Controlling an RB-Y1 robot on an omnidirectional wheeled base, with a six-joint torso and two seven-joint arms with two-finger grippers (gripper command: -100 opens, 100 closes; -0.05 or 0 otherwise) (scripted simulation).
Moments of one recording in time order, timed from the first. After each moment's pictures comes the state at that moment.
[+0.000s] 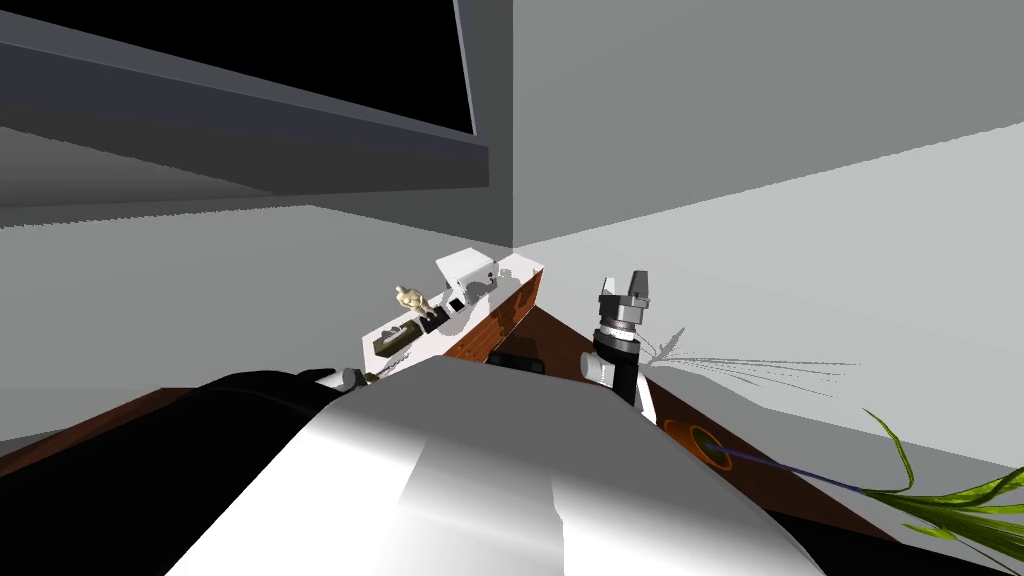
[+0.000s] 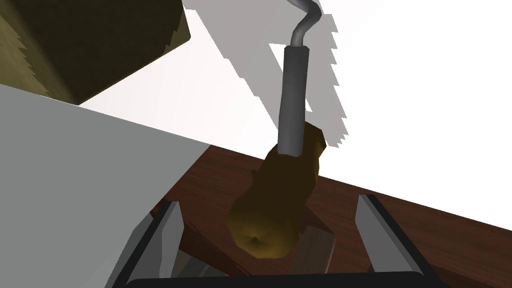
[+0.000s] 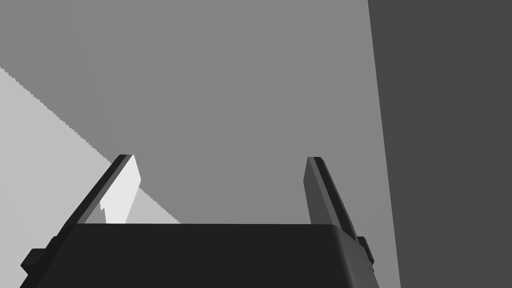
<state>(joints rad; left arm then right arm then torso) 0.58 0.45 0.75 -1.39 0.39 0.89 0.18 0.47 -0.01 -0.01 -2.22 0.10 -0.51 -0.09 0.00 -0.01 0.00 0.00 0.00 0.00</state>
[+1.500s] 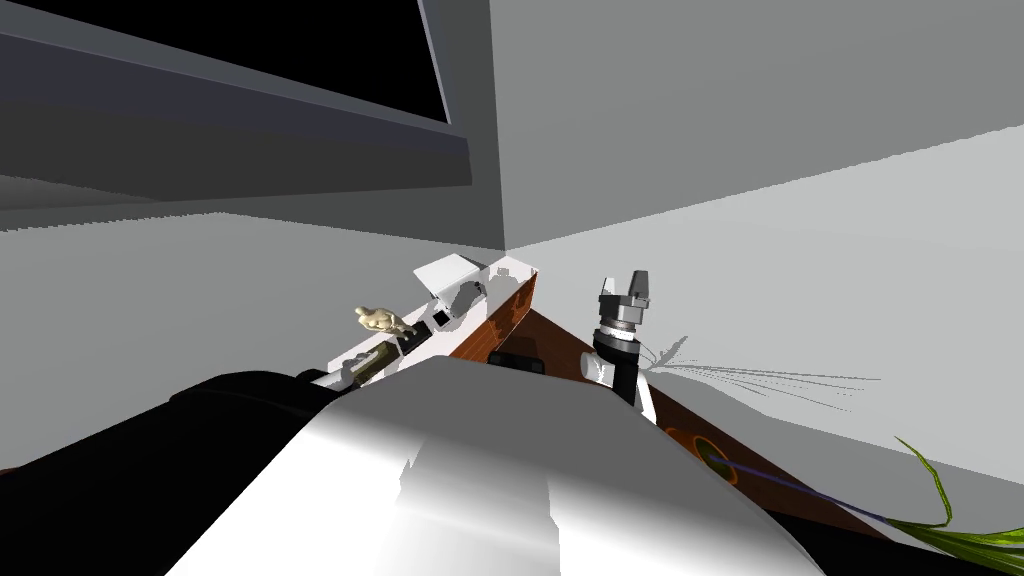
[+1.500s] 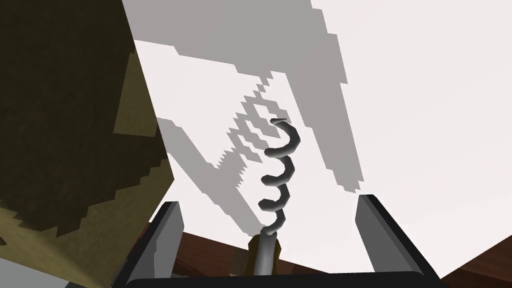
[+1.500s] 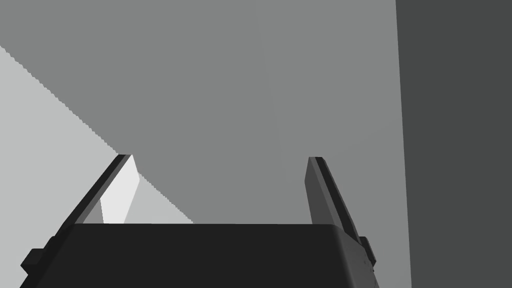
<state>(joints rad) 0.51 0.50 0.77 -1.22 0.39 1.08 0.23 0.47 -0.01 -0.01 -2.22 0.10 -0.51 -0.09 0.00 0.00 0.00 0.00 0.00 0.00</state>
